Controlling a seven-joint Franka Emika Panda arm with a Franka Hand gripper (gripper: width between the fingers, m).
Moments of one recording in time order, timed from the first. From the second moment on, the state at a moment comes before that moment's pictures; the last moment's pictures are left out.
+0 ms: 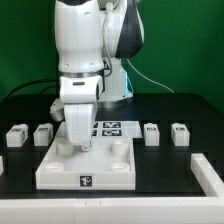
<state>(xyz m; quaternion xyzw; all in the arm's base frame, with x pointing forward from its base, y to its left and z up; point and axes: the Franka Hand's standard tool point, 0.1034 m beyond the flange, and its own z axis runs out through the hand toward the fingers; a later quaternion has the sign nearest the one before) 0.421 -0.051 0.006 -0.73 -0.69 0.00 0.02</state>
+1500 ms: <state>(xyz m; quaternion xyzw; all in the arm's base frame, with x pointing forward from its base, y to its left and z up) 0.473 0.051 0.007 -0.71 -0.70 -0.01 0.03</state>
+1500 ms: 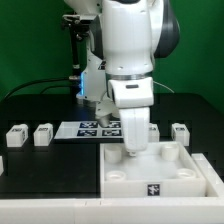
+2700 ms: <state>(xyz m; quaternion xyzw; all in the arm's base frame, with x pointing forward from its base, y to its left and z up) 0.497 0.051 0.007 -0.73 -0.69 -0.02 0.02</state>
